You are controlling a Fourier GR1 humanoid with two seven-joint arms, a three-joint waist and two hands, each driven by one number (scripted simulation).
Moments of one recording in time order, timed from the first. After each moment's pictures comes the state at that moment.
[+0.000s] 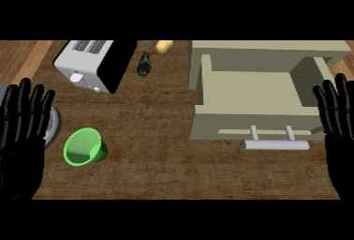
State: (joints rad) left arm 0.03 0.06 0.01 -2.10 0.01 0.02 0.02; right arm 0.00 -0.09 -0.01 -2.10 0.03 0.01 0.02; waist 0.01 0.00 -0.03
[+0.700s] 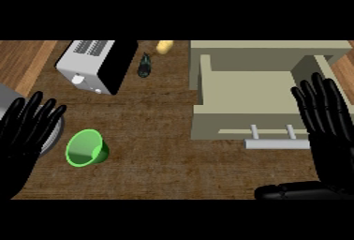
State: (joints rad) left arm 0.07 0.24 0.11 -1.98 0.53 -0.41 0.01; right arm -0.02 -0.07 0.02 -2.09 -0.09 0.07 0.09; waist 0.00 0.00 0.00
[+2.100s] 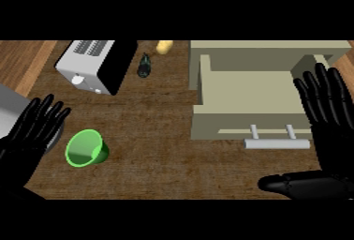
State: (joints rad) left arm 0.05 0.20 0.20 -1.82 0.47 -0.52 0.03; right arm -0.09 -0.08 -0.03 -2.06 -0.12 0.09 0.12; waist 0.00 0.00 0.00
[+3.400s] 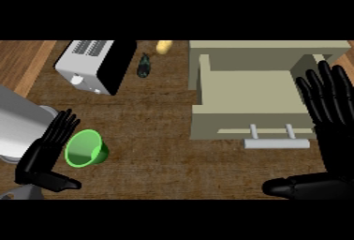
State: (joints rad) left arm -0.10 0.26 0.27 -1.07 0.08 -0.60 -0.50; right arm -0.10 -0.08 -0.04 -2.08 -0.14 0.10 0.17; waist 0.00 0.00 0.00
